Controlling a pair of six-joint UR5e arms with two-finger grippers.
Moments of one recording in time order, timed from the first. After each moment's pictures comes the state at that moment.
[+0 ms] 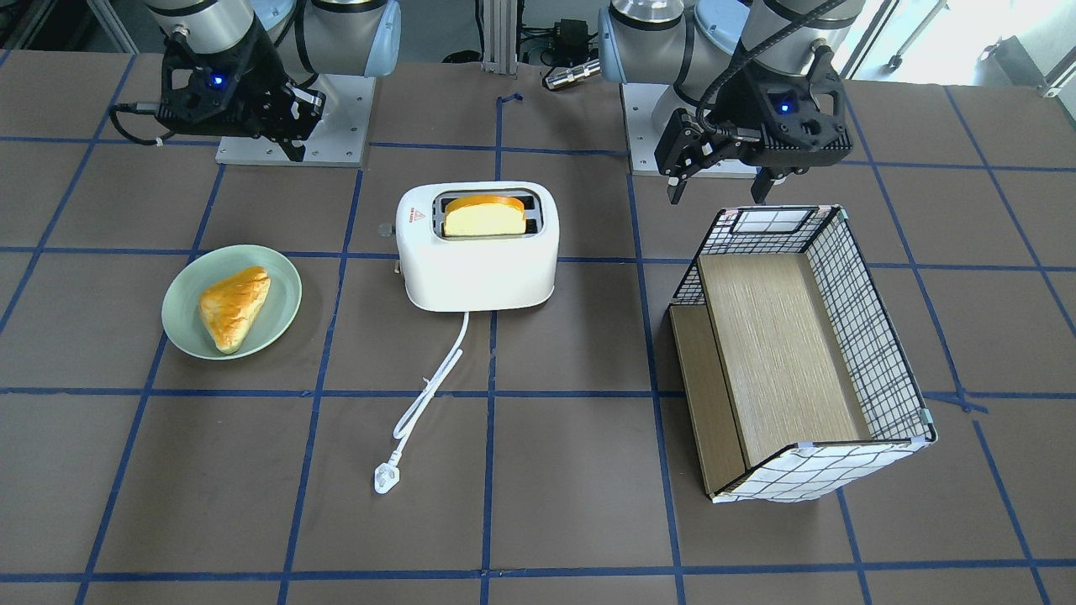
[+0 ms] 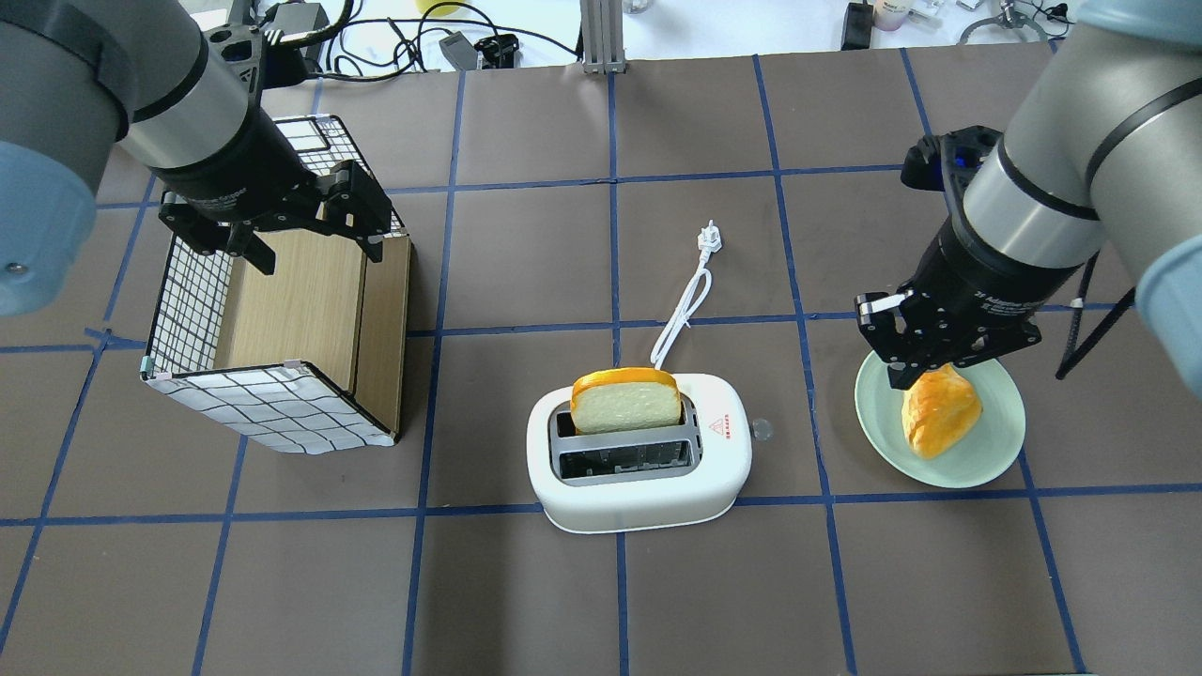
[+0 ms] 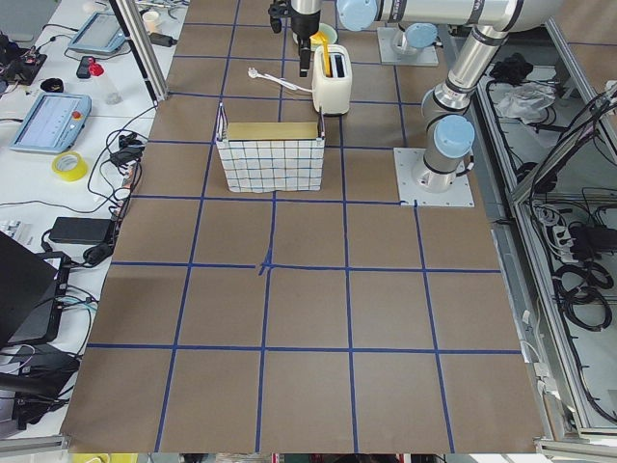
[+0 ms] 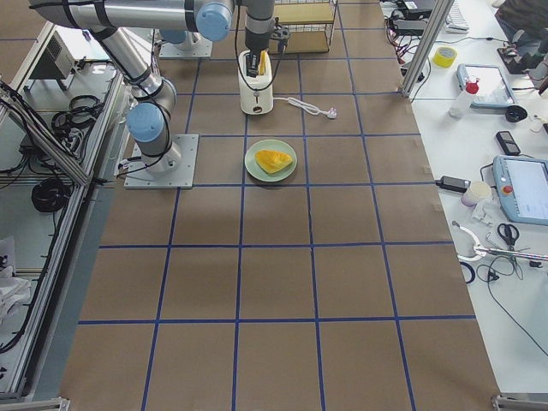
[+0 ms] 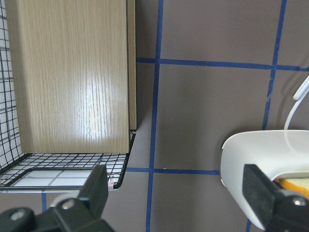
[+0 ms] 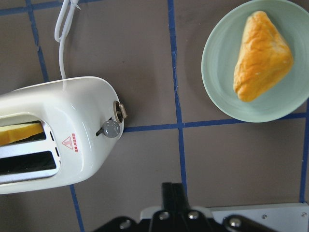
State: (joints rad) left arm -1.58 -1.47 -1.66 -1.52 1.55 -0.08; right arm 1.53 -1.81 1.89 -1.55 -1.46 0.04
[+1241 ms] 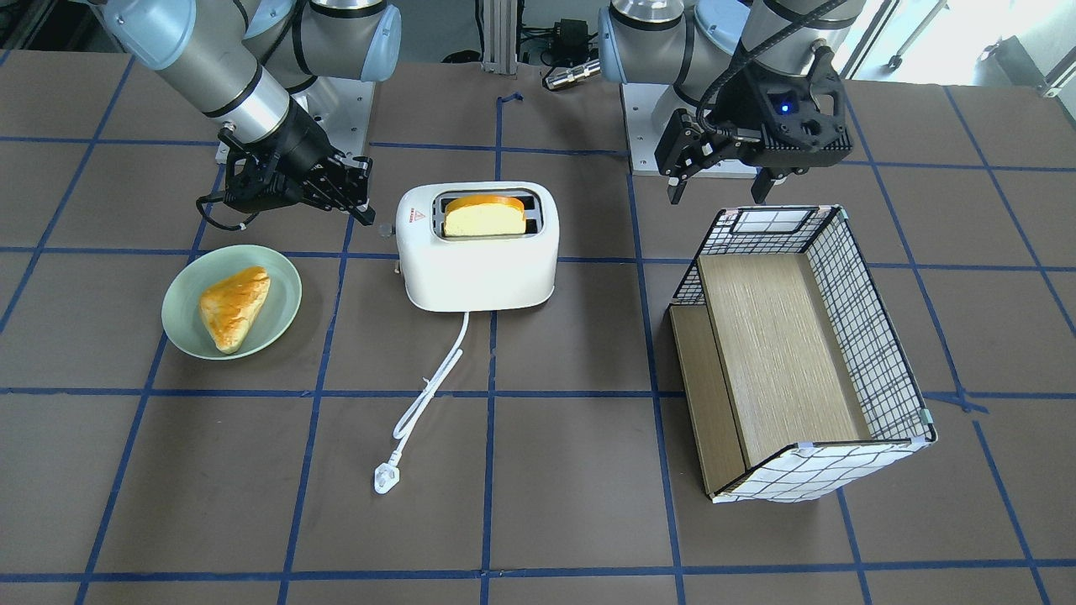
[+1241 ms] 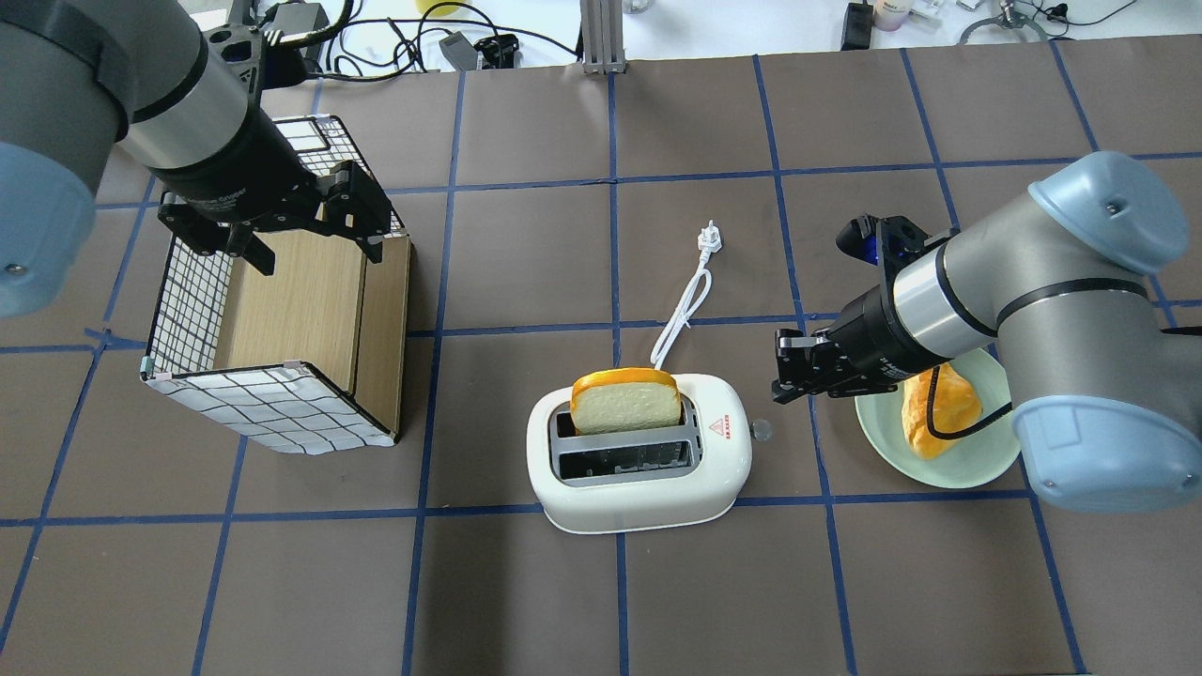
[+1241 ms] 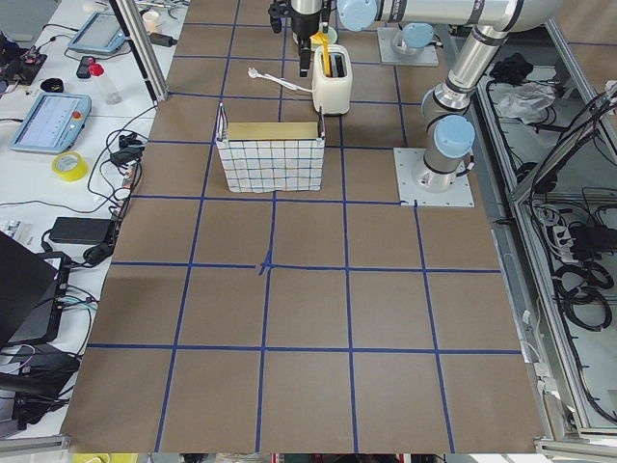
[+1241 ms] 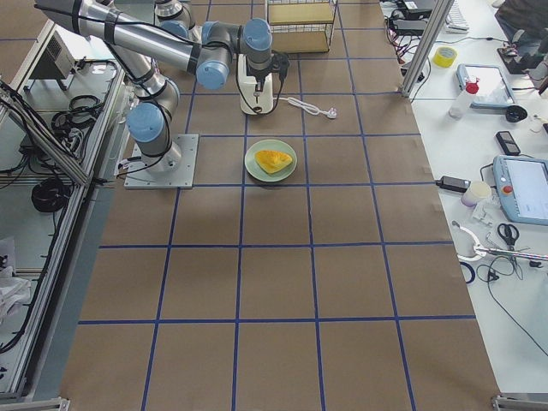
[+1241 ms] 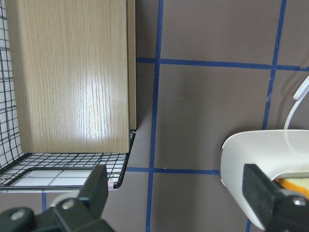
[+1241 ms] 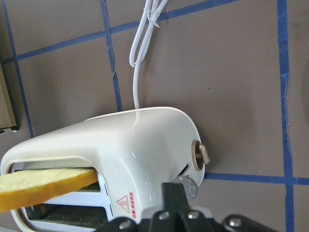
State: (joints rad) left arm -1.58 -1.47 -1.66 -1.52 1.55 -0.08; right arm 1.46 -1.79 2.17 -1.91 -1.13 0.00
